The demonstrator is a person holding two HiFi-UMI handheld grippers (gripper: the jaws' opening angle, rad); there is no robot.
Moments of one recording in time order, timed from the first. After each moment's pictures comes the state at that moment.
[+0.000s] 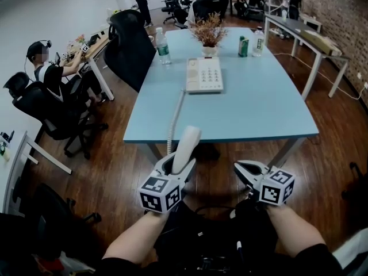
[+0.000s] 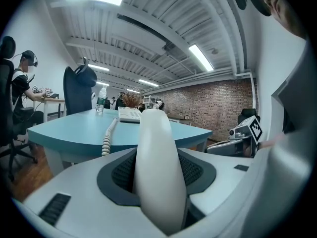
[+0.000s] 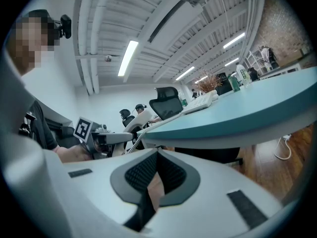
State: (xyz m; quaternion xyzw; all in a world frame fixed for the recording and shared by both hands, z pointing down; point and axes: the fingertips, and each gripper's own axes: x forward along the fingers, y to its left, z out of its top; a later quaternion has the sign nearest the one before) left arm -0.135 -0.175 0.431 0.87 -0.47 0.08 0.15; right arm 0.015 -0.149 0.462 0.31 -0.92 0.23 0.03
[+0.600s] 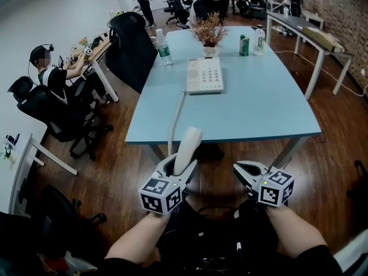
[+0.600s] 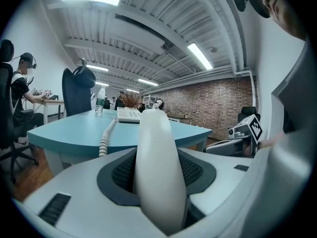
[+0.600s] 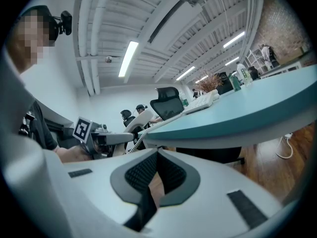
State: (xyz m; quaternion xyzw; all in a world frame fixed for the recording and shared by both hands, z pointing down) left arm -0.129 -0.171 0.429 0.87 -0.47 0.08 0.14; right arm 0.011 -0.147 0.460 0.30 -0.93 0.23 0.03
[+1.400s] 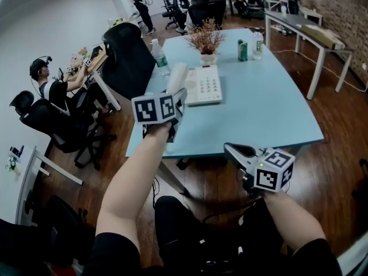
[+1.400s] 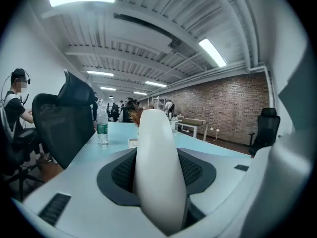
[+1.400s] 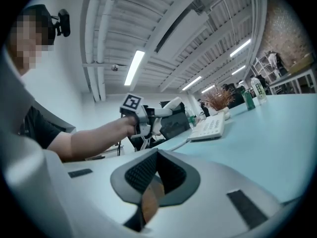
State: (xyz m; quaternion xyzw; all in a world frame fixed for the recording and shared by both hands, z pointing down) left arm -0.140 -0.405 0.285 0.84 -0.52 0.08 0.12; right arm -0.011 -0.215 0.369 0.28 -0.94 0.18 -0.02
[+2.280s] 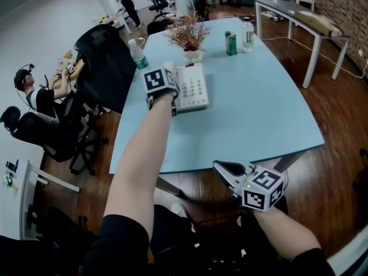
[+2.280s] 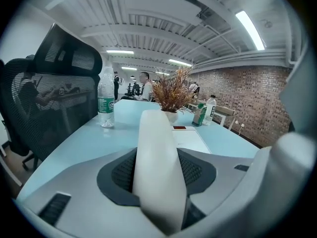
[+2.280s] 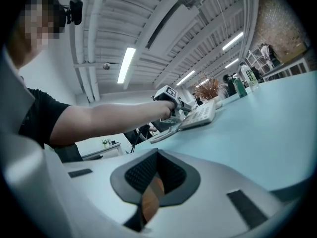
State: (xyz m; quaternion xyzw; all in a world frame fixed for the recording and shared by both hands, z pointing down) left arm -0.128 -0.594 0.378 0.75 -0.60 0.14 0.23; right arm -0.005 -0.237 0.419 0.30 -0.93 0.22 -0.01
